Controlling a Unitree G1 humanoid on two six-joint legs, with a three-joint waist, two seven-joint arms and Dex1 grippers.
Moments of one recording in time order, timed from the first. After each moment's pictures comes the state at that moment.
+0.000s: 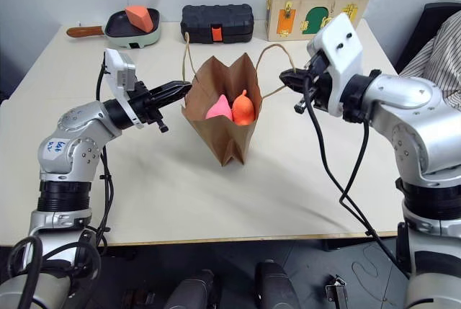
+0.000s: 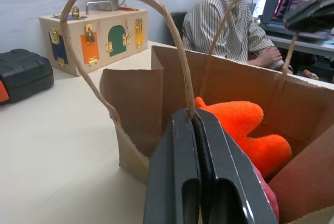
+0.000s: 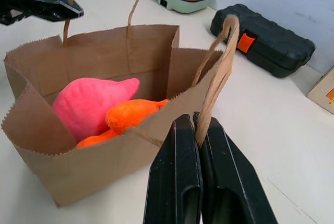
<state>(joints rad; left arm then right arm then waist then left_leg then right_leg) -0.73 0.52 0.12 0.11 -0.51 0.48 -0.78 -0.79 -0.77 -0.04 -0.33 0.52 0.92 0.65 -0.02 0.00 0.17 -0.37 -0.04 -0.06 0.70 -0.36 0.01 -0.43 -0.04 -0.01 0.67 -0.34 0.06</state>
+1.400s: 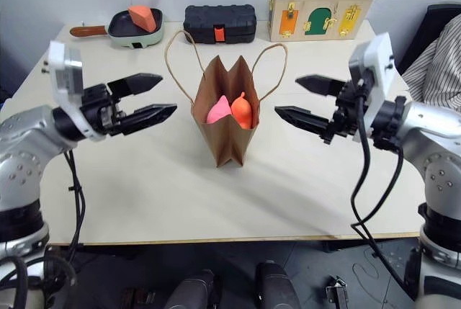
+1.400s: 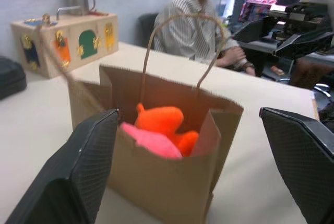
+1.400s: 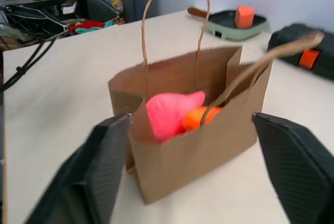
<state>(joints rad) -0.50 0.68 0.34 -0.38 -0.80 0.84 -0.73 -0.53 -0.80 -0.30 -0.40 0.81 0.90 0.81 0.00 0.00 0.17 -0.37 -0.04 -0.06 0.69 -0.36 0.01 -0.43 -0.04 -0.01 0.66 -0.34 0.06</state>
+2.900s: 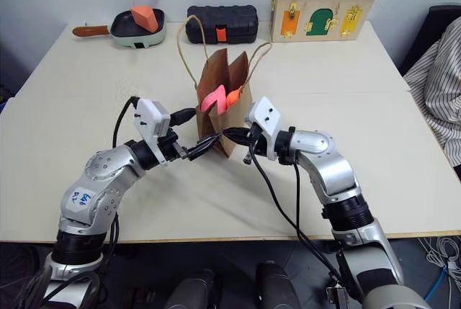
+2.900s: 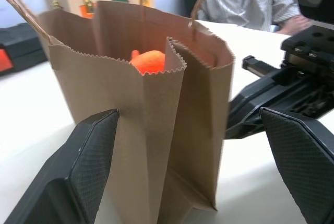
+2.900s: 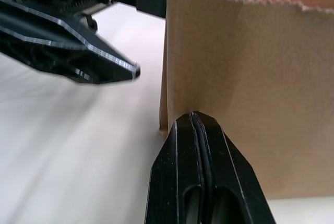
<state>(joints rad) -0.41 0.42 0.00 -0.30 -0.39 0.48 -0.49 -0.66 -0.40 0.19 0.01 0.27 0.41 0.86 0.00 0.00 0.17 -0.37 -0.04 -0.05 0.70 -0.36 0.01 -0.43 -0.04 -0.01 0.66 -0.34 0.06</state>
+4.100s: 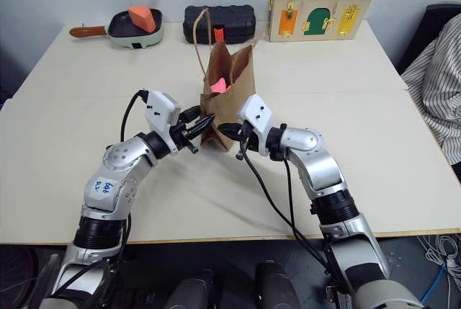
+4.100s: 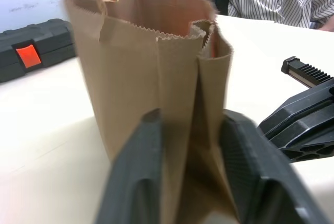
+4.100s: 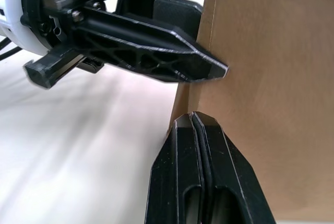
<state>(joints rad) -0.51 0.32 -0.02 -0.13 -0.26 0.42 -0.44 -0.70 -0.32 0.19 0.10 0.21 0.33 0.85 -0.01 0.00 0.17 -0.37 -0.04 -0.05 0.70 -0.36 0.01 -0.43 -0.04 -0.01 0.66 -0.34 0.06</state>
